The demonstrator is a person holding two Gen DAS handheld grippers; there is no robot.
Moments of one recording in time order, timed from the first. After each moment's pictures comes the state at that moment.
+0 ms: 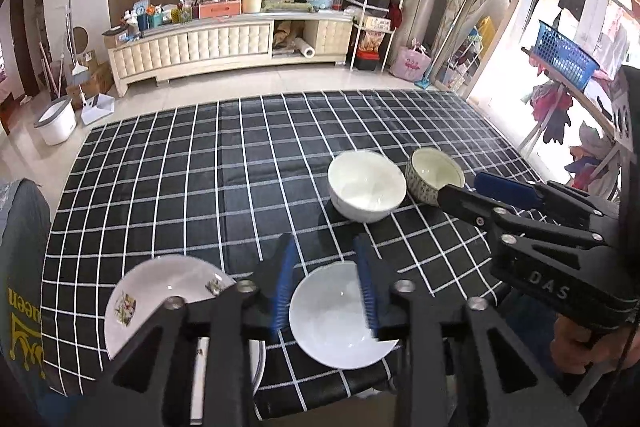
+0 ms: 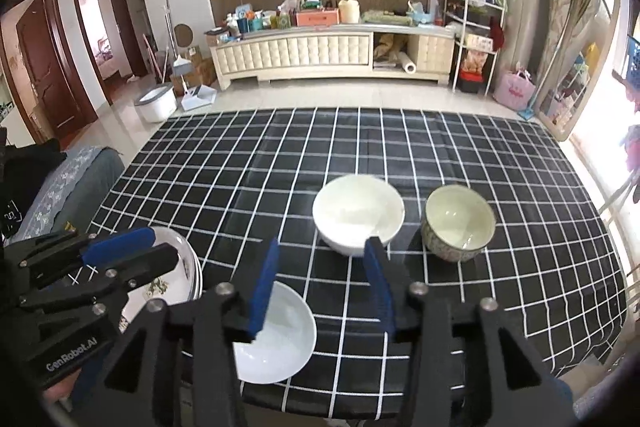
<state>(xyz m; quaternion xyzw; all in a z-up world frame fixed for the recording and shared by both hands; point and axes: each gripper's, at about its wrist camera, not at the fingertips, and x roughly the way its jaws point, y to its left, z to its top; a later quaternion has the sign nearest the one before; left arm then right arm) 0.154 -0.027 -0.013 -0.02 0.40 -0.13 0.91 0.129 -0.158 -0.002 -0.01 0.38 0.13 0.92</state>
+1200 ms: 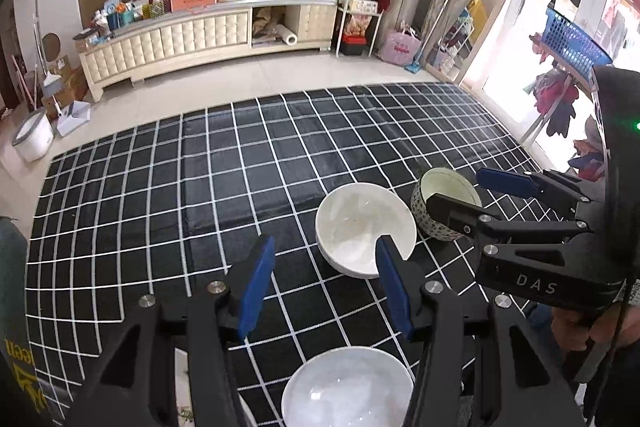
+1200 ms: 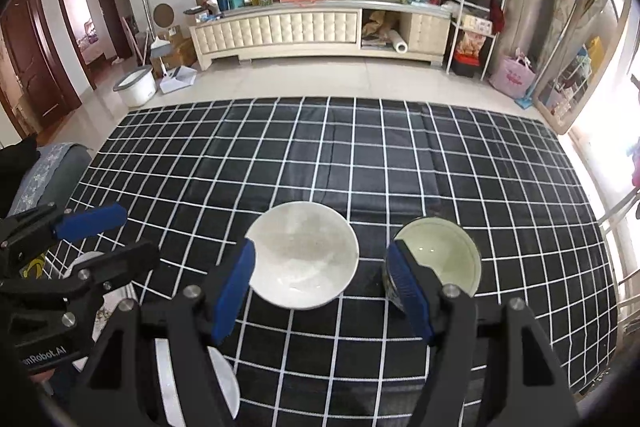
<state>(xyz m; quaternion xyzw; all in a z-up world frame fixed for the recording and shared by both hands) 0.265 -0.060 -0.044 -0.01 0.44 -0.16 0.88 0.234 -0.189 -0.034 -0.03 0.43 0.11 0.89</state>
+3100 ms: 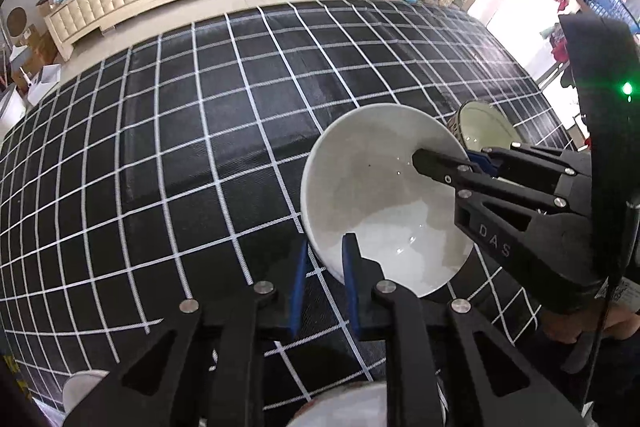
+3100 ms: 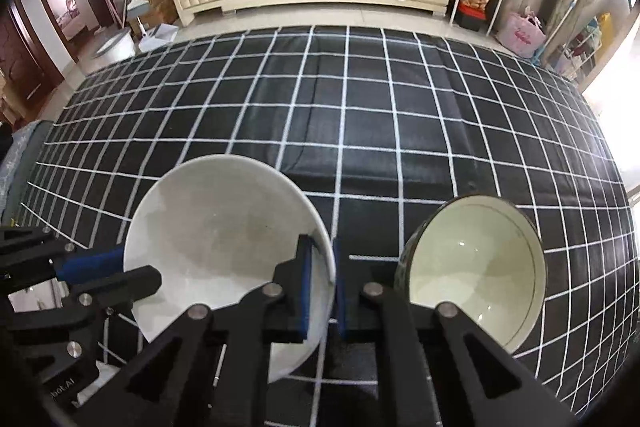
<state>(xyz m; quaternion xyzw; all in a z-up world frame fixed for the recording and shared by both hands) 0.320 -0.088 -0.120 0.01 0.55 -0.18 0.82 0.286 -0.197 -0.109 -0.03 0.51 0.10 0.85</state>
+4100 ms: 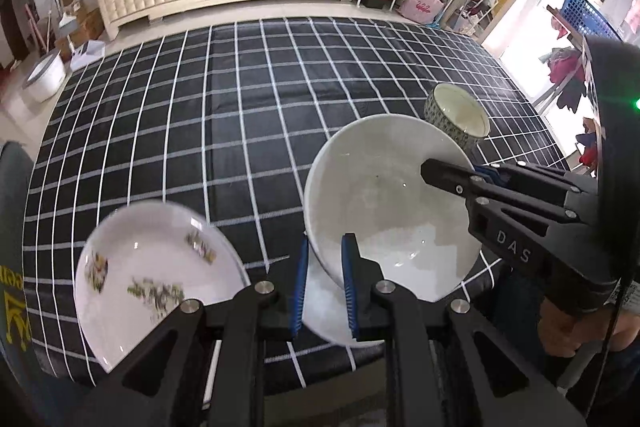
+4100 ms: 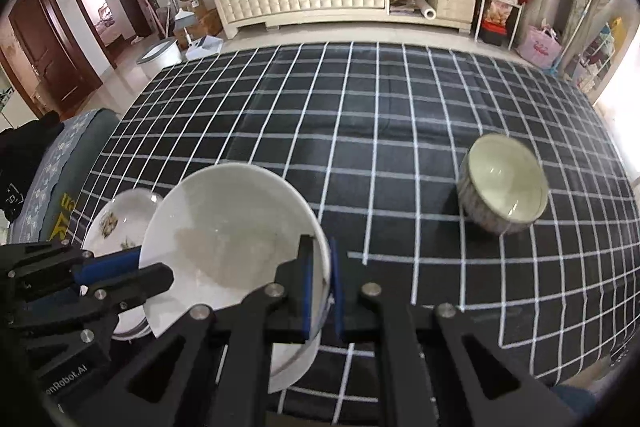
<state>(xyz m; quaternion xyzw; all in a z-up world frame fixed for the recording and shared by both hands) 0.164 -0.026 -0.073 -0.03 0.53 -0.12 0.84 0.178 -0.154 -0.071 -0.01 0.48 0.16 0.86</state>
